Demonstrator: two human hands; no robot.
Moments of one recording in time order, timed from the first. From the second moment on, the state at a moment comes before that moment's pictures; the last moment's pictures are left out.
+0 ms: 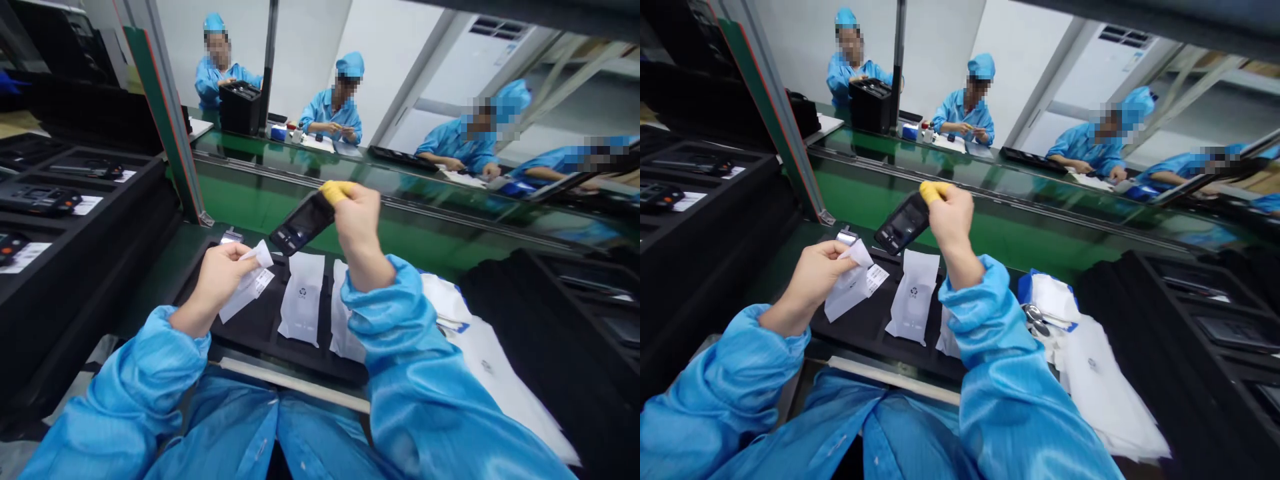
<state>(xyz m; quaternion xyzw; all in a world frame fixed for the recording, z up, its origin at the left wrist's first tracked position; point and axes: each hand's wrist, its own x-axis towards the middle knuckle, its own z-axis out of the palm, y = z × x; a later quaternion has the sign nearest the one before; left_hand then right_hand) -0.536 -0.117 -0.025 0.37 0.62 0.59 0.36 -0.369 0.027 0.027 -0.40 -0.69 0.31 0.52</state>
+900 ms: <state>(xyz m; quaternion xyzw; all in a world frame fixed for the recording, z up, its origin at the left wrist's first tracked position) -0.497 -0.098 0.003 0.50 0.61 0.52 0.33 -0.332 -0.016 0.069 -0.24 -0.52 0.25 0.78</state>
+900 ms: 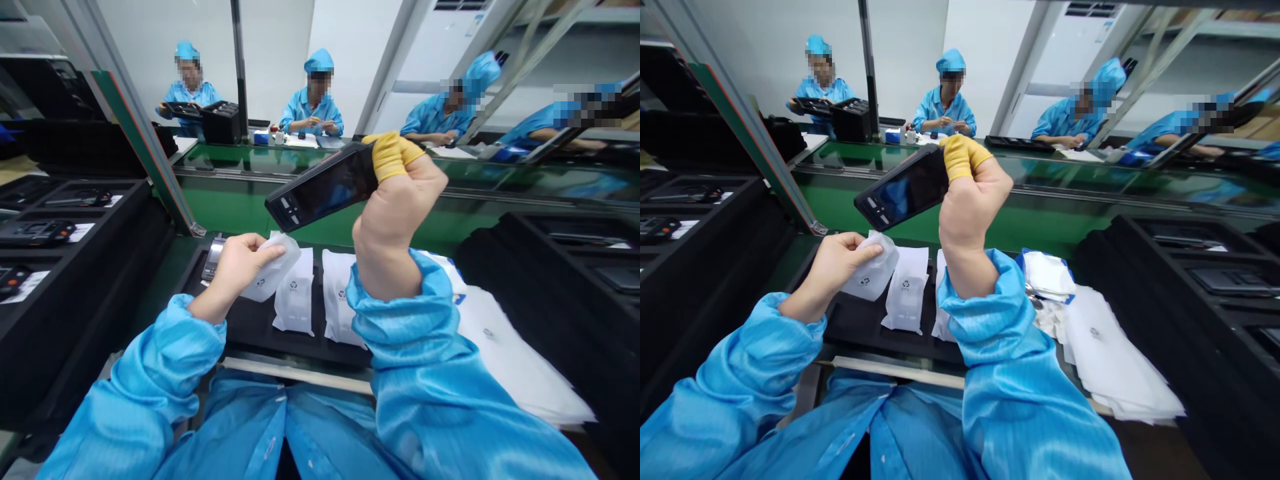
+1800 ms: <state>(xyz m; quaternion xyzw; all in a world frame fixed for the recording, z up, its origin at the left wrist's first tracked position) -0.485 -0.101 -0.022 0.43 0.49 0.59 0.48 -0.323 -0.015 0.045 -0.29 -0.50 0.31 0.75</state>
